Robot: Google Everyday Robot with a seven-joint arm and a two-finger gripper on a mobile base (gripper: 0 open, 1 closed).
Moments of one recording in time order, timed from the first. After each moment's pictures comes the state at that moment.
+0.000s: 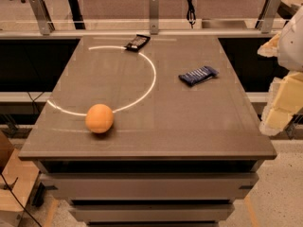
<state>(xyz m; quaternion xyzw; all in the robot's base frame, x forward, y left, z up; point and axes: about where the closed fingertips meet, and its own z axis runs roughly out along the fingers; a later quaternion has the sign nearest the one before) 0.438 -0.217 0.976 -0.60 0.78 -0.03 0.16</state>
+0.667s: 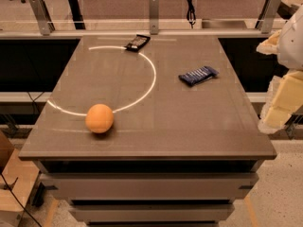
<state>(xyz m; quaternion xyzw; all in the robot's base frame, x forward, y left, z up) 0.441 -0.214 0.979 -0.61 0.77 -0.04 0.17</state>
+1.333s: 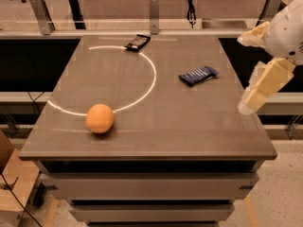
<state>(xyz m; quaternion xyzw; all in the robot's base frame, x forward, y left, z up) 0.482 -0.187 0.979 -0.62 0.74 0.06 0.27</state>
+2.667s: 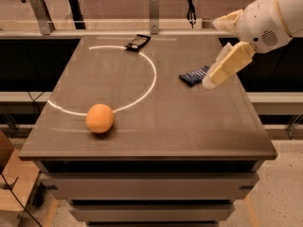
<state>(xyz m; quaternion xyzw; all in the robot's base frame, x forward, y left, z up) 0.546 -0.137 0.991 -0.58 0.70 0.13 0.38</state>
